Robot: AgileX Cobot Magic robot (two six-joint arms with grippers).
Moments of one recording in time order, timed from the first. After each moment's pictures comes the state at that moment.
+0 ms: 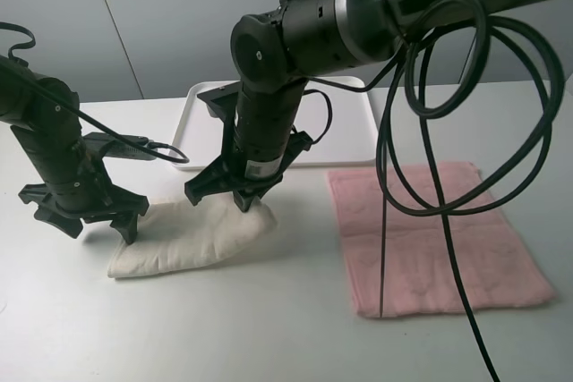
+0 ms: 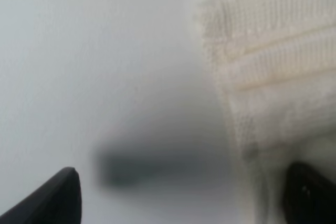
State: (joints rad) left arm -0.22 1.94 -0.93 0.14 0.67 -0.26; right arm 0.85 2.08 -1.45 0.14 0.81 0.11
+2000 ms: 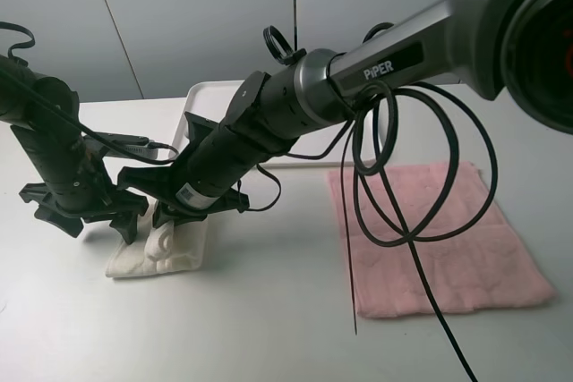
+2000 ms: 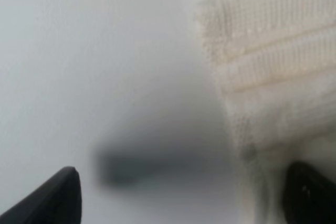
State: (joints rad) left arm -0.22 1.94 -0.93 0.14 0.67 -0.24; right arm 0.87 2.26 -1.45 1.07 0.51 -0.24
